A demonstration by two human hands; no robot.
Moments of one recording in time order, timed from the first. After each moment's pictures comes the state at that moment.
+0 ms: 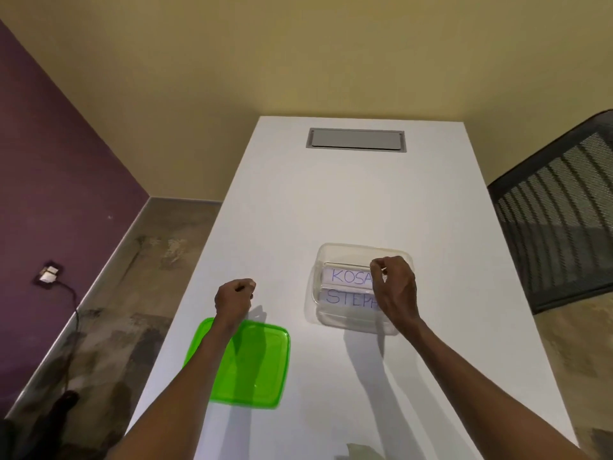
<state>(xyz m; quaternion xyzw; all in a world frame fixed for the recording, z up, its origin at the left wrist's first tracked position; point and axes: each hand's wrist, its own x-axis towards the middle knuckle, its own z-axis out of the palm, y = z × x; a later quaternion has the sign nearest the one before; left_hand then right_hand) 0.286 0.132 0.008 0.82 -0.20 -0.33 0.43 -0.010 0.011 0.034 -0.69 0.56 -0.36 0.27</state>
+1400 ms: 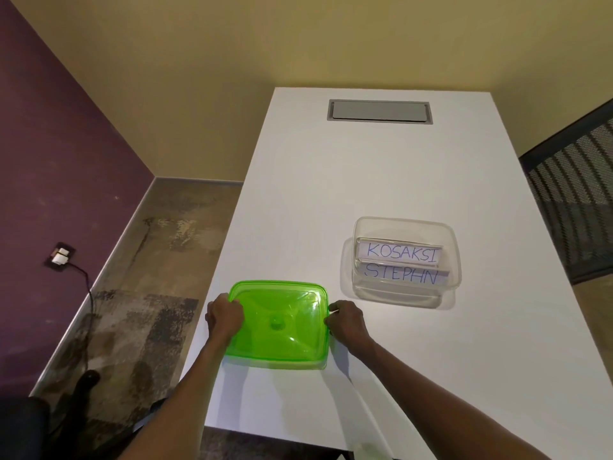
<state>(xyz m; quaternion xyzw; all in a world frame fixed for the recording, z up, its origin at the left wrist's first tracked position) 0.379 0.226 -0.057 0.93 -0.21 -0.25 0.18 0.129 0.148 -0.050 -0.57 0.64 -0.07 0.51</state>
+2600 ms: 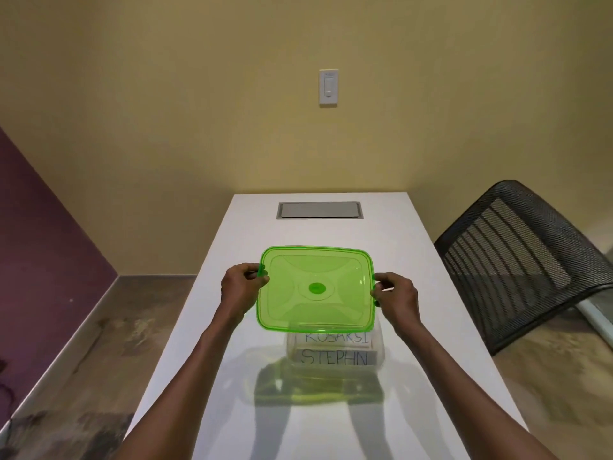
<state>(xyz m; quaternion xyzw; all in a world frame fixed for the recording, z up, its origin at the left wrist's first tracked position) 0.230 0.040 0.167 0.75 -0.38 -0.27 0.47 -0.057 -0.027 0.131 -0.56 0.62 -0.40 0.37</state>
